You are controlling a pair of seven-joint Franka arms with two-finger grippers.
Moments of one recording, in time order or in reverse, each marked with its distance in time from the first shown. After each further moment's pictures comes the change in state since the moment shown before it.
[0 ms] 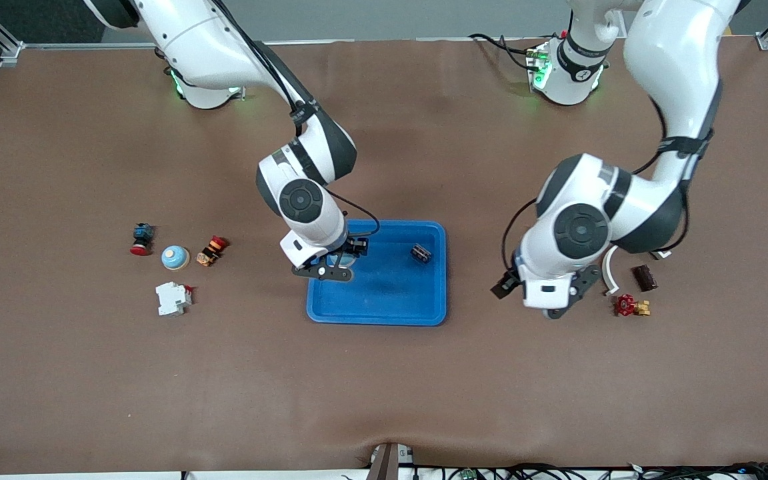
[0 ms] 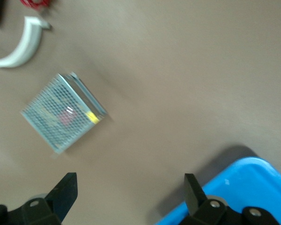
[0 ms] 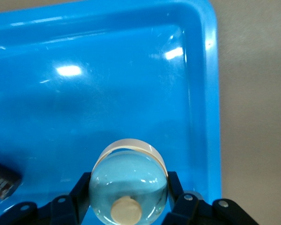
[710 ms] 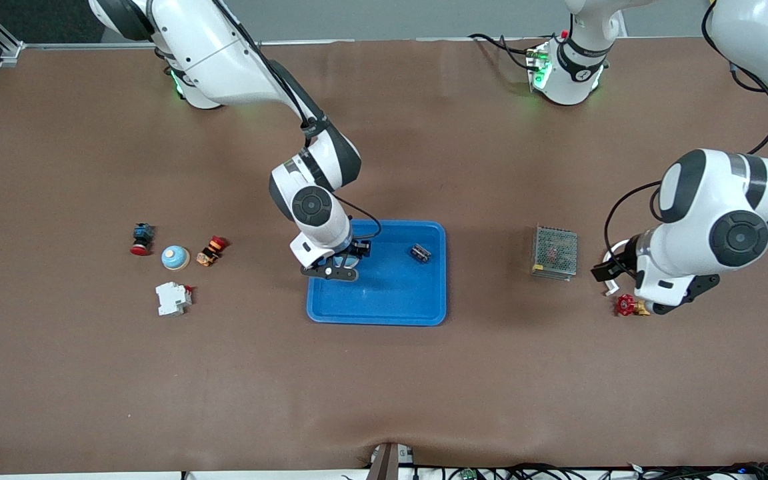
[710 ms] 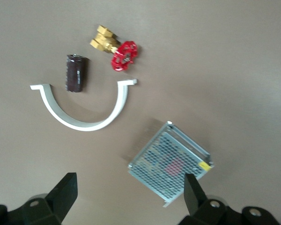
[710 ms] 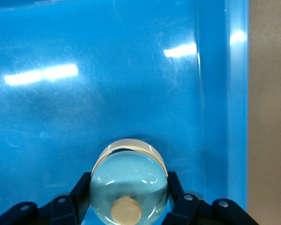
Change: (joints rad) left arm 0.301 -0.124 0.001 -0.202 0.000 -0.005 0.476; right arm 0.027 0.049 -0.005 -0.064 0.000 0.120 0.000
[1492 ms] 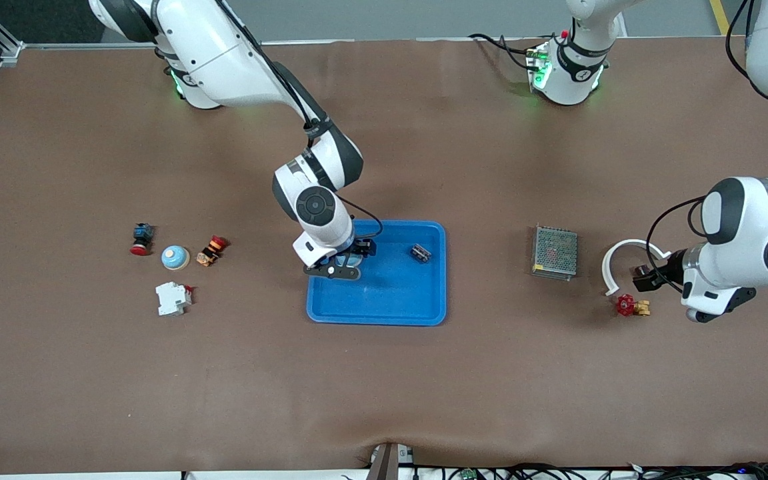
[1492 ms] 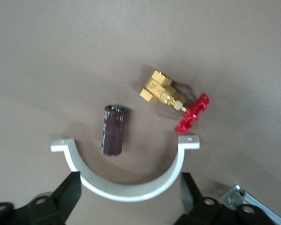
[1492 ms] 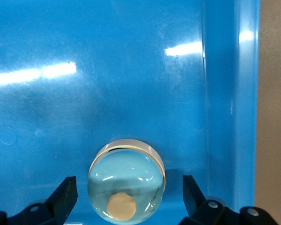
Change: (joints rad) left arm 0.192 0.127 0.007 -0.074 0.076 0.237 0.163; right arm 0.009 0.008 -0.006 0.001 0.000 0.007 -0.002
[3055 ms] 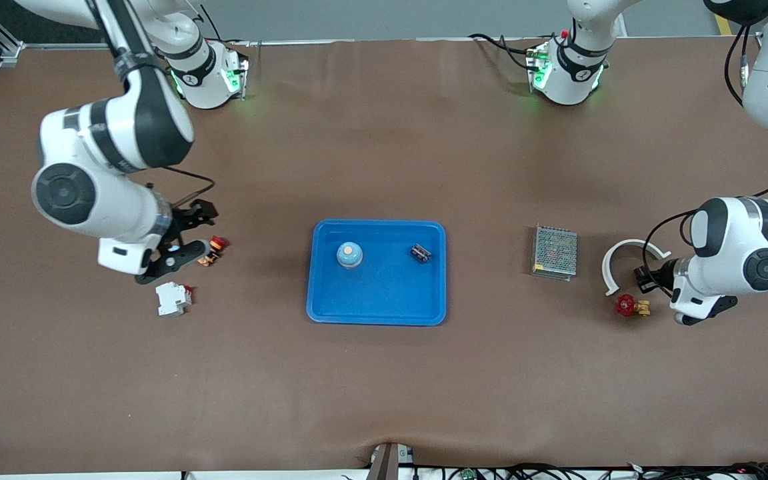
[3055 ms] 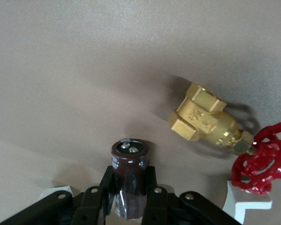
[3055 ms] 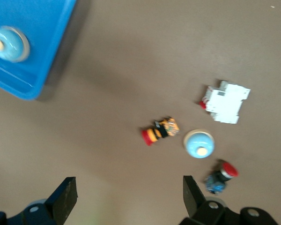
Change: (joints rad) left arm 0.061 0.135 -0.001 -0.004 0.095 0.102 0.040; right arm -0.428 -0.443 -0.030 -0.018 -0.111 -0.638 -1.046
